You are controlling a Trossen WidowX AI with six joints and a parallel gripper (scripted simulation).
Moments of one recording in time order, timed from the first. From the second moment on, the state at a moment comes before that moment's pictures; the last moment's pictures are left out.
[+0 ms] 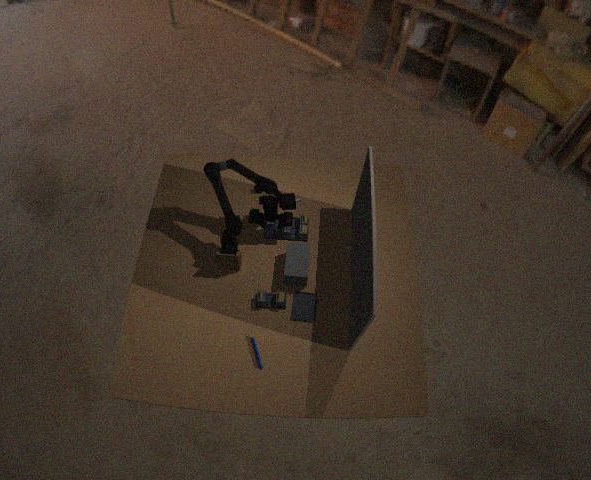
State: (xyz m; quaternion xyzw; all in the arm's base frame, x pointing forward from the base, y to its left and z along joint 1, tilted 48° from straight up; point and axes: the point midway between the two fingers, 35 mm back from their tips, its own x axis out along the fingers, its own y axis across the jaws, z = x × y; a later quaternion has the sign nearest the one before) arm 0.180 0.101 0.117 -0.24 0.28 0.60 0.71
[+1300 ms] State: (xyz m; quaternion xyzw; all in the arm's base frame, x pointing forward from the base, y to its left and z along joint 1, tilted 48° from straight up) arm 0.179 0.130 0.098 -0.23 0.27 0.61 0.71
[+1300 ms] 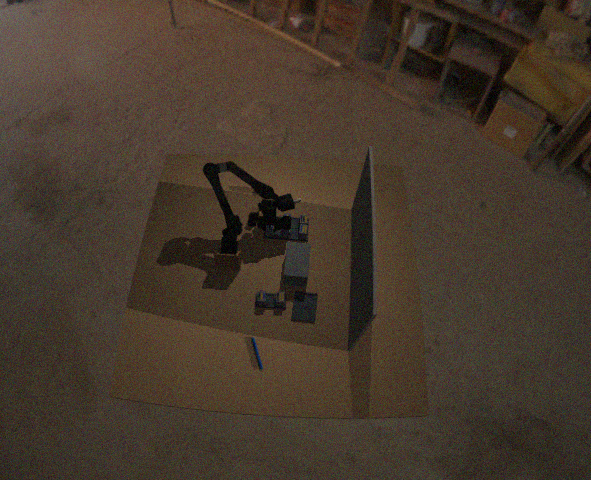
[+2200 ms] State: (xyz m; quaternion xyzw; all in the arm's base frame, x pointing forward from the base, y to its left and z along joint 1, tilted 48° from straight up) arm 0.177 0.102 0.114 -0.23 0.28 0.60 0.71
